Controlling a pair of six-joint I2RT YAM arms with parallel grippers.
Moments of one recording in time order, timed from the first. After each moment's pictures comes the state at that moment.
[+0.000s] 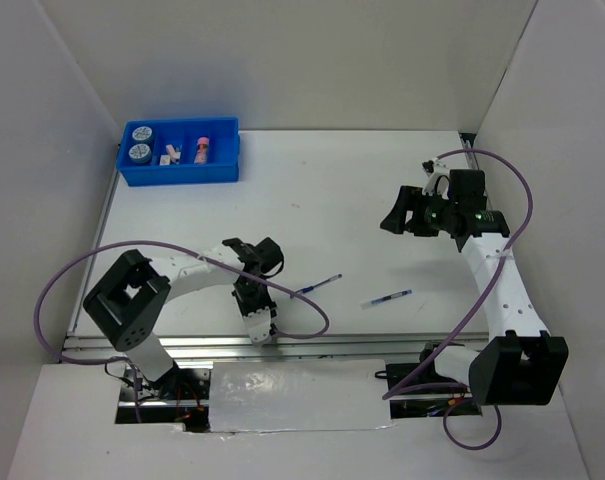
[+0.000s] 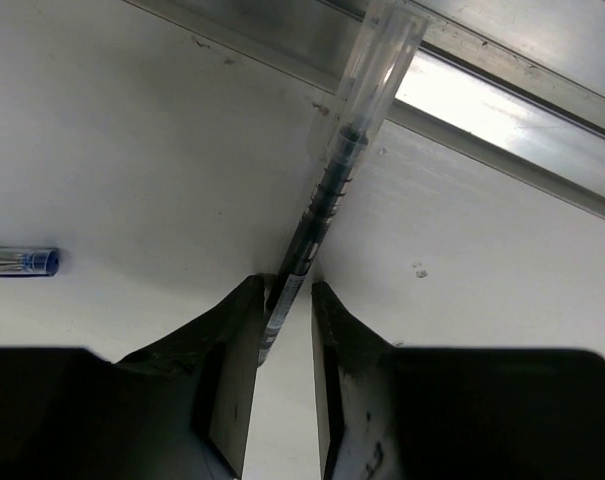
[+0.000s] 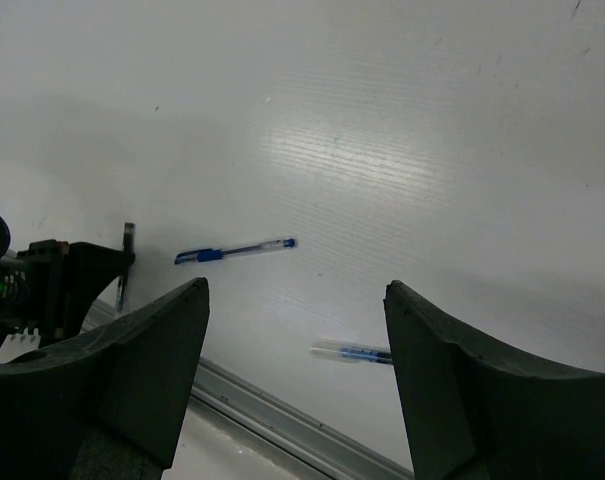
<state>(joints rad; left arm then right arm) -0.75 1.65 0.96 -0.90 0.26 1.97 -0.04 1.18 1.07 -0.66 -0.51 0.14</state>
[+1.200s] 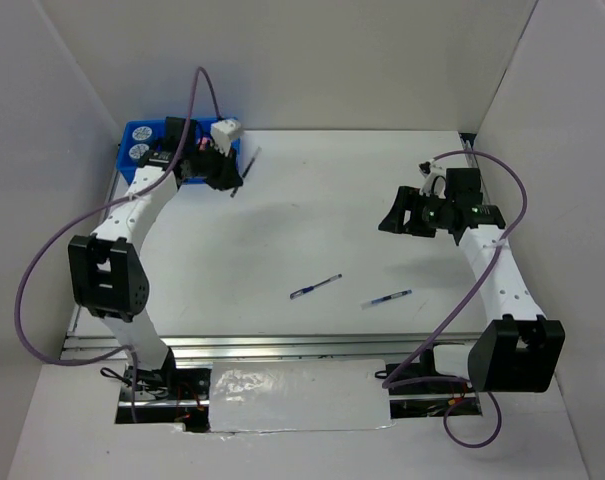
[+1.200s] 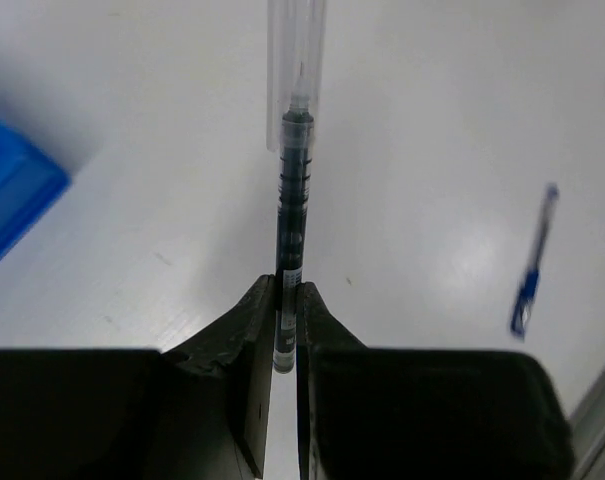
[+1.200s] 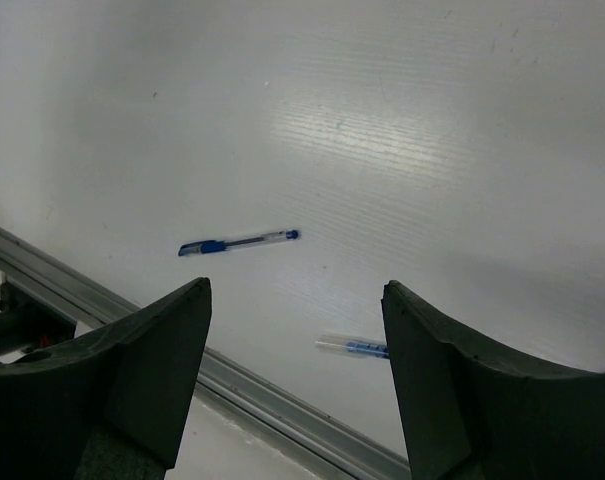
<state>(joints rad) -0.15 1.71 1.54 -0.65 0.64 0.41 -0.05 1.24 1.08 -0.67 -0.54 0.14</state>
